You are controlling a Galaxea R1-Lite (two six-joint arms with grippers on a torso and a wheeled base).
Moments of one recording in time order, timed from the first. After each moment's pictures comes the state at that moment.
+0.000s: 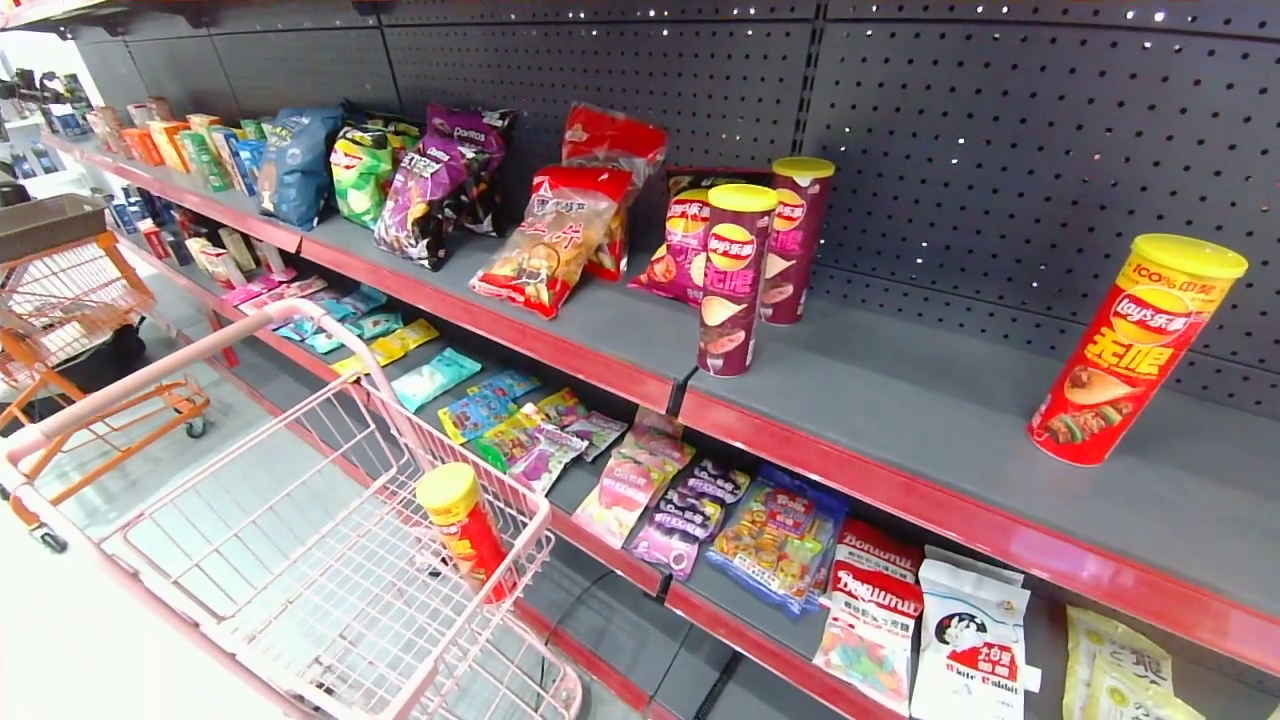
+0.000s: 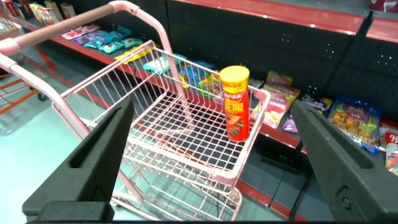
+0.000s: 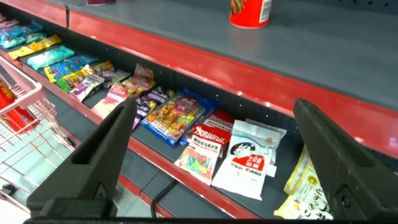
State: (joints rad) left arm 0.00 0.00 0.00 0.00 0.02 0.00; right arm 0.00 0.00 0.00 0.00 0.00 0.00
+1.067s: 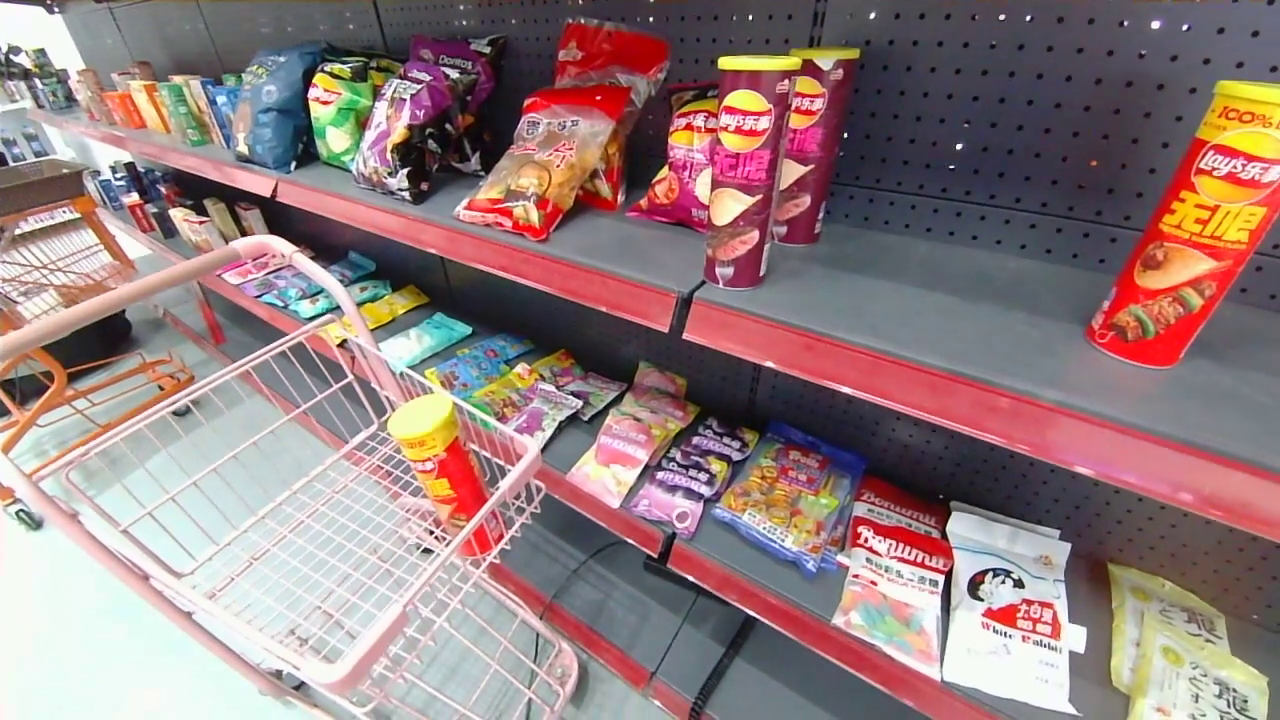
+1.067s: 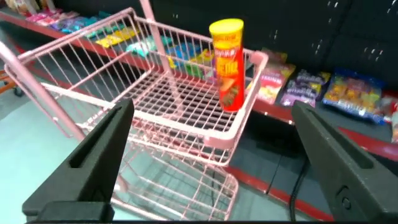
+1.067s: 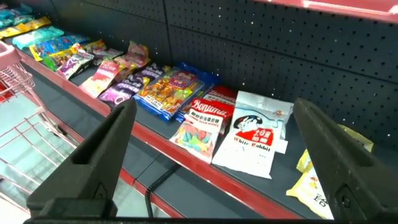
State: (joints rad) left arm -0.01 0.01 -0.03 0.00 -0.04 0.00; right arm 0.00 0.00 0.00 0.00 0.00 0.00
